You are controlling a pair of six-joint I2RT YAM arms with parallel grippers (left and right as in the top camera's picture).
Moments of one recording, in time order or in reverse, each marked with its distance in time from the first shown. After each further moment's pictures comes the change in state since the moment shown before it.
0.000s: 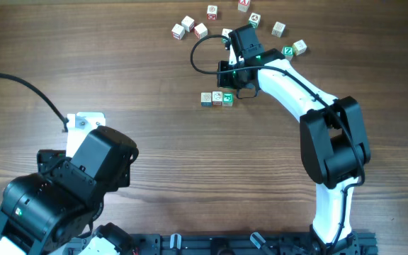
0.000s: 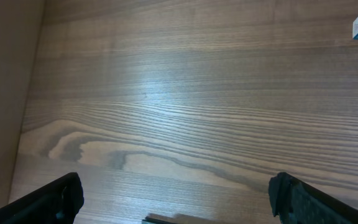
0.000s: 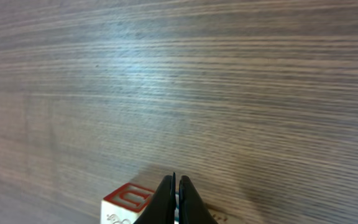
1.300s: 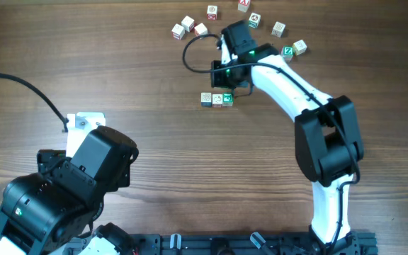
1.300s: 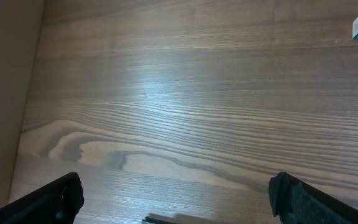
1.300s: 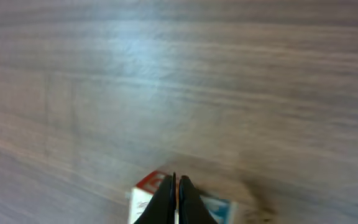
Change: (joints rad) left arm 0.000 0.000 0.000 0.000 0.000 0.000; right arm 0.043 0.035 0.095 -0.098 -0.018 -0.034
